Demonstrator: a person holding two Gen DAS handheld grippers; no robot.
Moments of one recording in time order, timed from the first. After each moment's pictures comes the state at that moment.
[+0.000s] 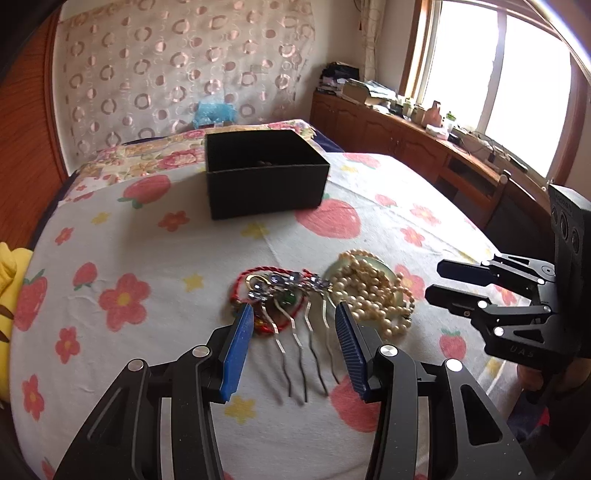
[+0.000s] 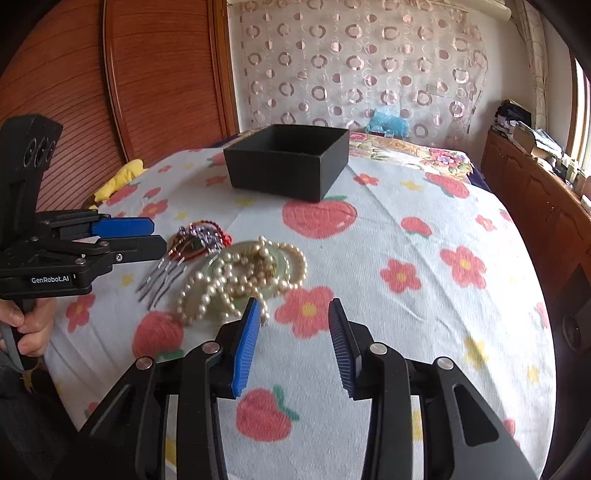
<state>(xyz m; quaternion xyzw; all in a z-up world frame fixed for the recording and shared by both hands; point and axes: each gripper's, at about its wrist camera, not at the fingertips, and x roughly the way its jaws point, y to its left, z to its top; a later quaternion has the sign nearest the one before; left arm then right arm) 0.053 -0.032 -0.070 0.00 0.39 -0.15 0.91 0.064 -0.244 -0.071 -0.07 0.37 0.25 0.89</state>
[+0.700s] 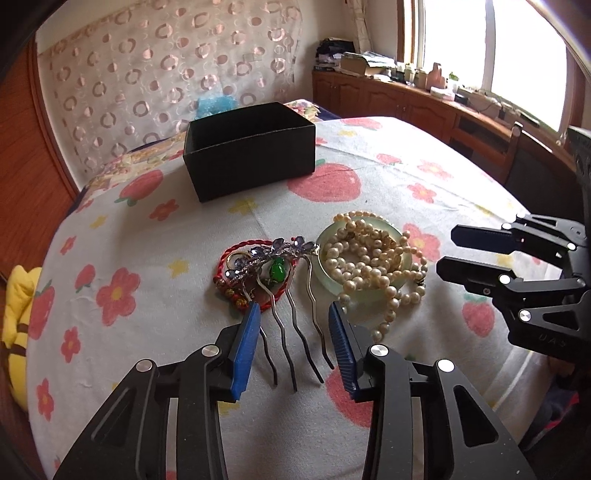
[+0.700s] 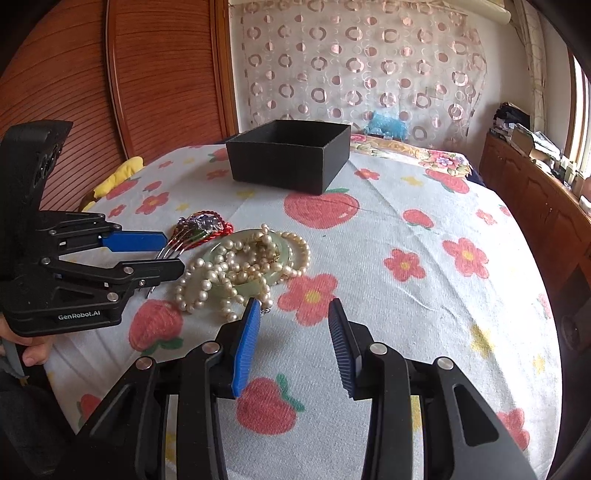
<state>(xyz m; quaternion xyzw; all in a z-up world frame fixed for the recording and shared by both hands) 0.052 -0.061 -0.089 0.09 0.41 -0.11 0.90 0.057 -0.244 -0.078 -0.08 0.36 0.25 0.90</state>
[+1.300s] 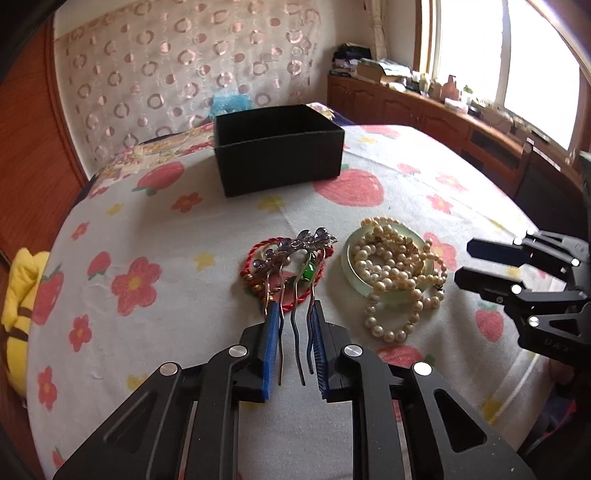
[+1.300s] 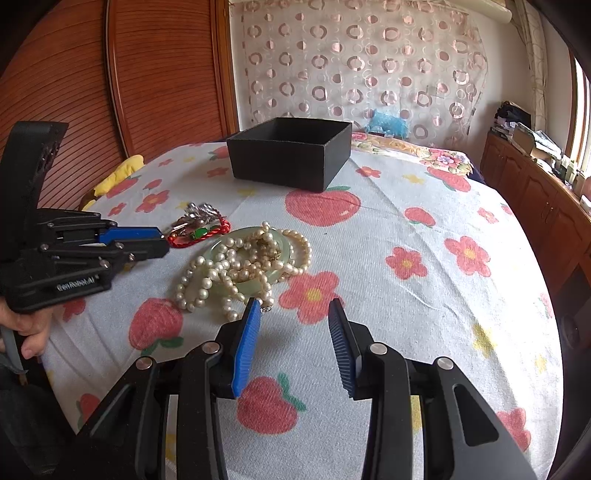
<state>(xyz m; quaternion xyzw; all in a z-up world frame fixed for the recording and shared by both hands) 0.052 -0.034 -0.085 0.05 0.40 -0.10 0.91 0.057 -0.242 -0.078 -0.08 0.36 0.25 0.89</state>
